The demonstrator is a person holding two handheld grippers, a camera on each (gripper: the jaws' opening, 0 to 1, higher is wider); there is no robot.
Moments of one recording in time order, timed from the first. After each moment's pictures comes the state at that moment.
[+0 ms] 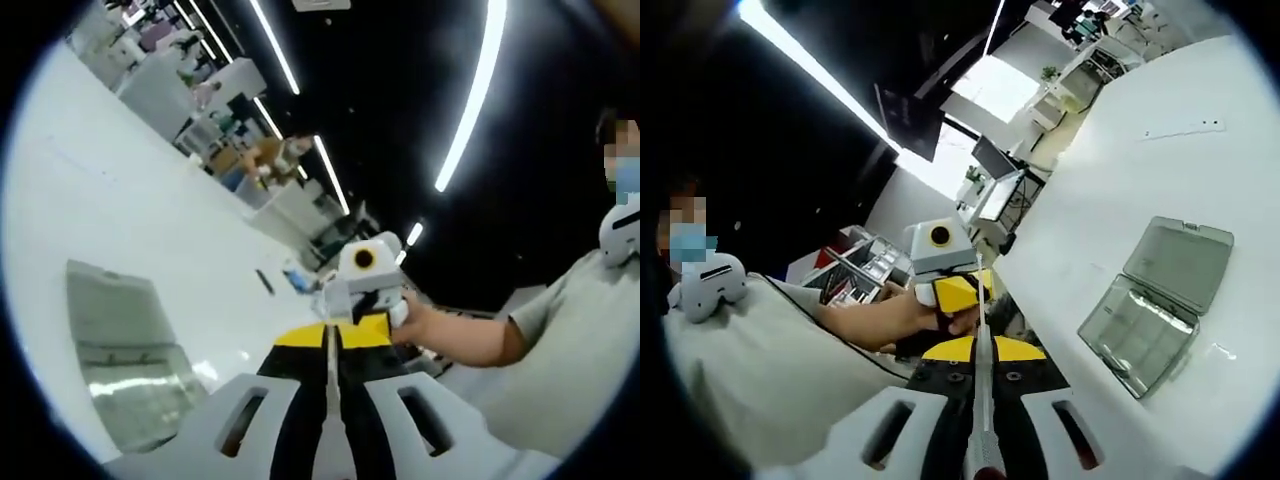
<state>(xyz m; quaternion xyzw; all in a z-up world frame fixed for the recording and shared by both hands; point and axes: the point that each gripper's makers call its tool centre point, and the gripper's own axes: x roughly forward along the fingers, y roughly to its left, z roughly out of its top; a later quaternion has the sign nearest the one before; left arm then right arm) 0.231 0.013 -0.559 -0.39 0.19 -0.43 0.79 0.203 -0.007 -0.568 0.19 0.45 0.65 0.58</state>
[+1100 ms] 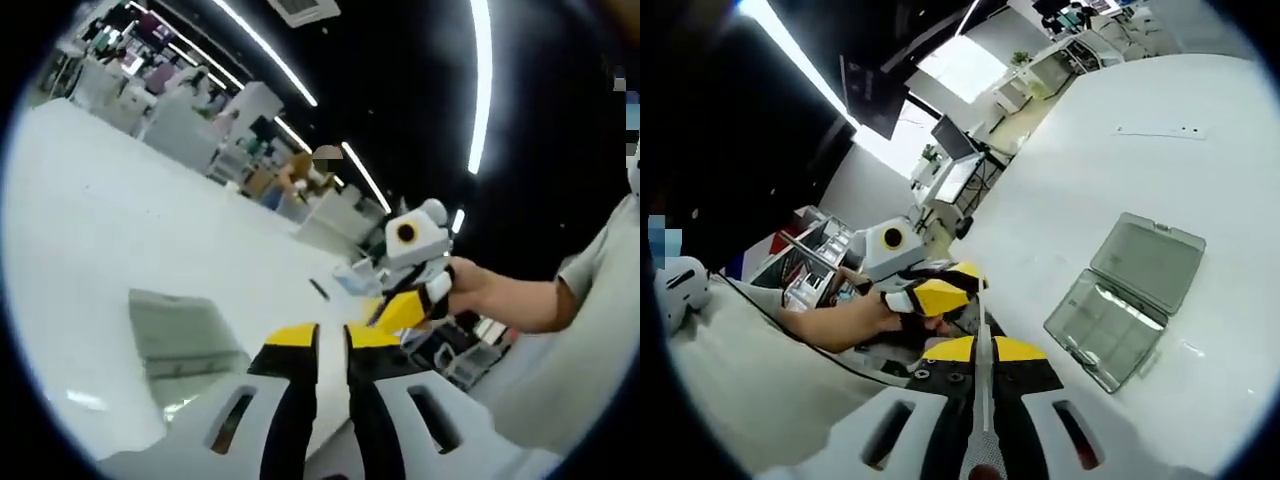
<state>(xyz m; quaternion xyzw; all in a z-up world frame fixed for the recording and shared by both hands) 0.227 0.043 -0.581 -0.28 0.17 -0.37 0.87 0.215 0.001 -0.583 0.11 0.49 0.60 0.63</state>
